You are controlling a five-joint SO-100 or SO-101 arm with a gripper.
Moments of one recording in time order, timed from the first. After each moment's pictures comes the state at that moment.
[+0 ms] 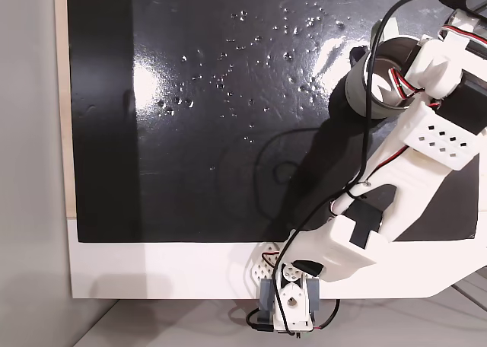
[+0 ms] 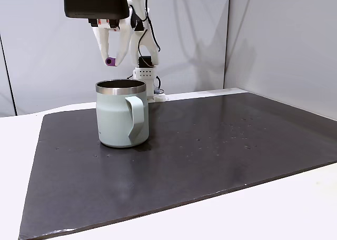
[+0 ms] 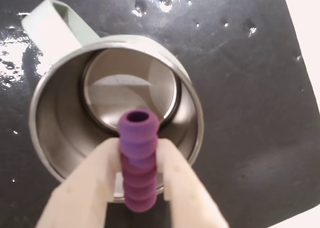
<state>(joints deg) 28.1 66.6 24.5 102.0 -93.2</state>
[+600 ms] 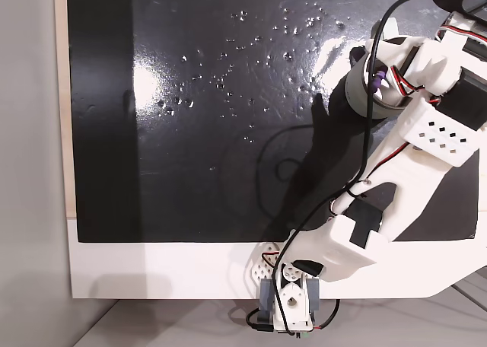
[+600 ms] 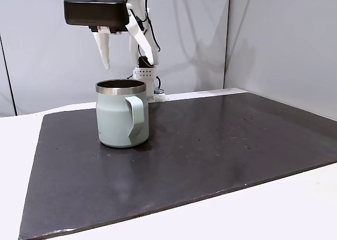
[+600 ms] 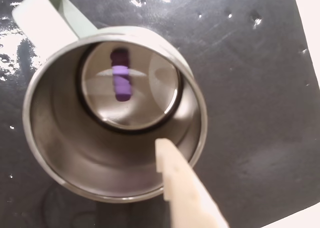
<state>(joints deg) 28.1 66.6 25.8 102.0 -93.2</state>
